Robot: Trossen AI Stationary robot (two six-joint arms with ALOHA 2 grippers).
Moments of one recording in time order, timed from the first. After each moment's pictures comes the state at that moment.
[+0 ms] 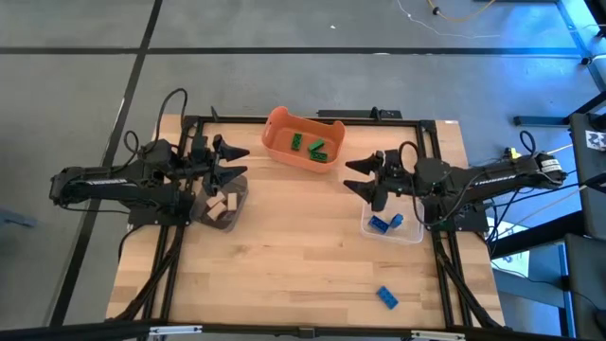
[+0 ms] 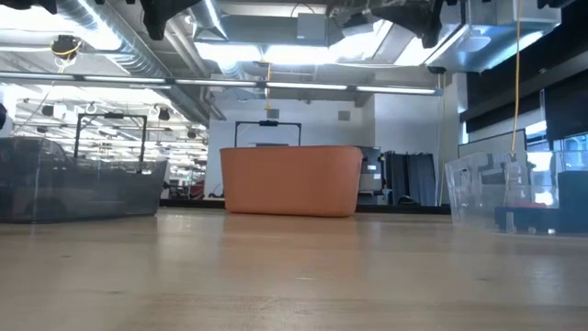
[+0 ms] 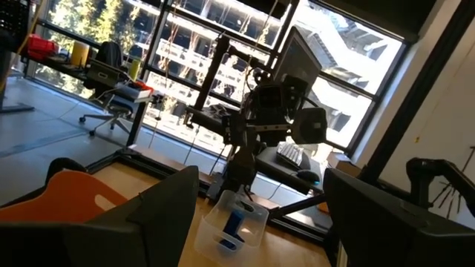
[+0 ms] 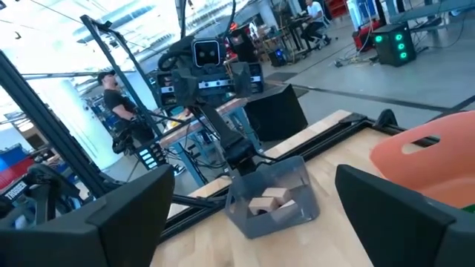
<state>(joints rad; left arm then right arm) 0.15 0.56 0.51 0.28 0.02 -0.42 0.13 0.97 0.65 0.35 0.29 0.49</state>
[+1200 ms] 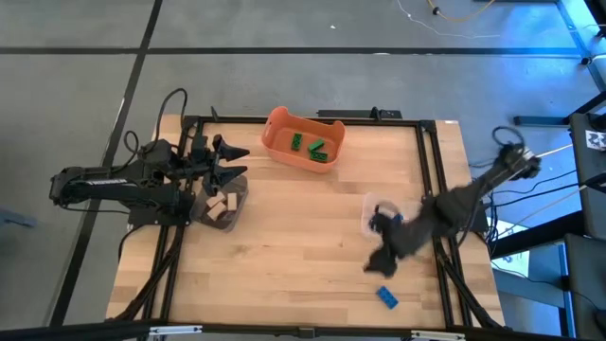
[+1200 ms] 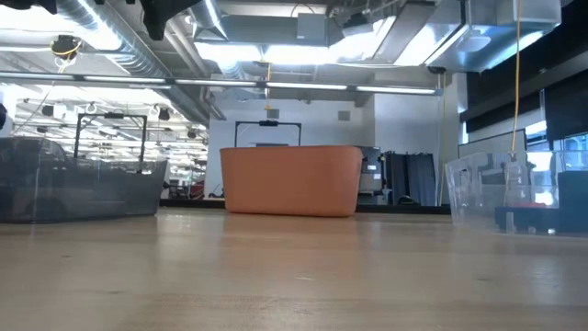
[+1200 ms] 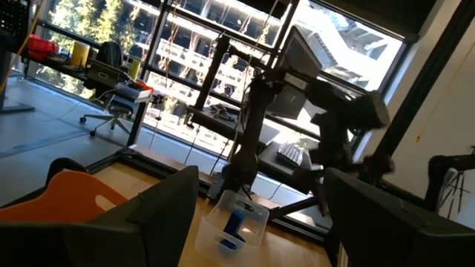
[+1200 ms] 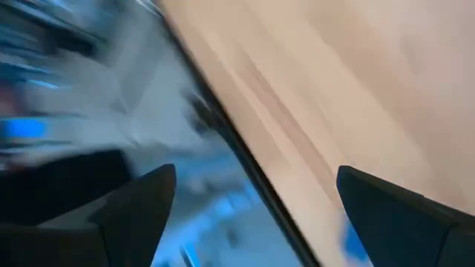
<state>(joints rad) 0.15 0.56 0.51 0.28 0.02 -0.41 0.56 1.25 1.18 -0.70 0.03 1.33</state>
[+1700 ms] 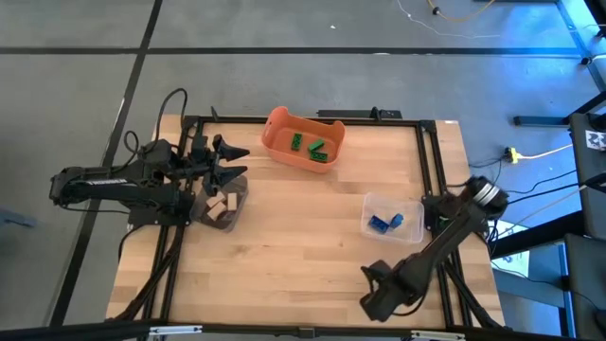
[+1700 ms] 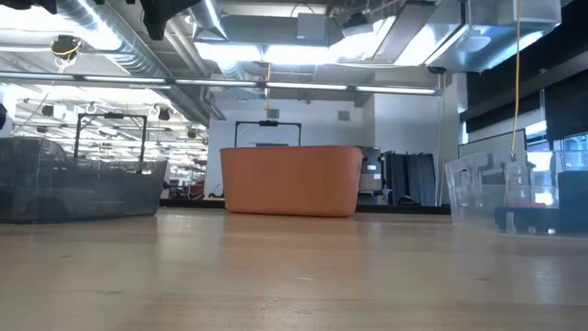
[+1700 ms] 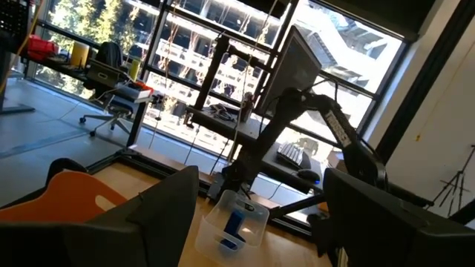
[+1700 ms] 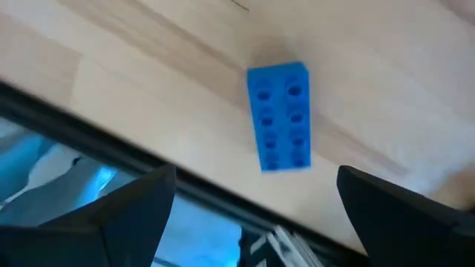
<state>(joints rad) 0.15 0.56 0.51 0.28 0.02 -0.41 0.80 1.79 1.27 -0.89 -0.21 1.86</state>
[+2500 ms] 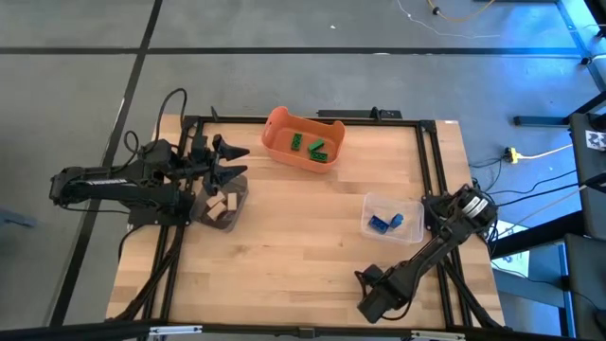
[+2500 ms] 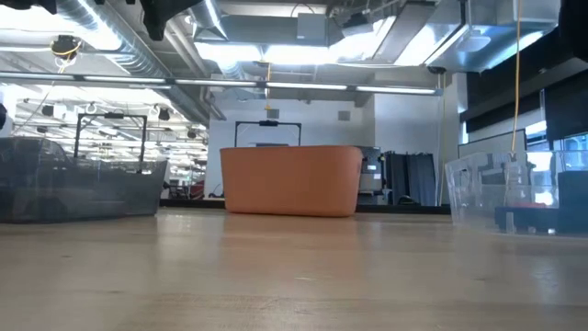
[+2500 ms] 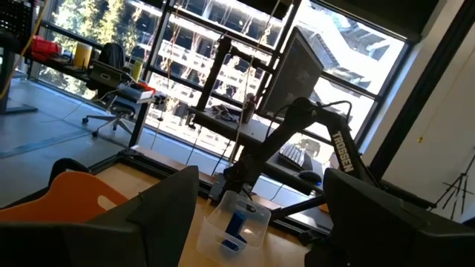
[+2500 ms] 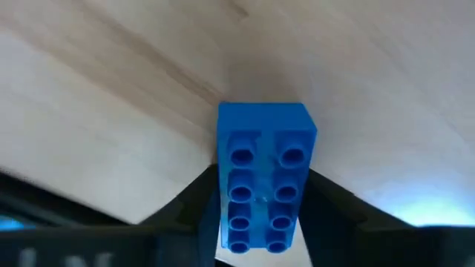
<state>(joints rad) 0.15 0.56 0.51 0.28 0.01 -0.41 0.81 1.96 1.22 -0.79 -0.25 1.74</state>
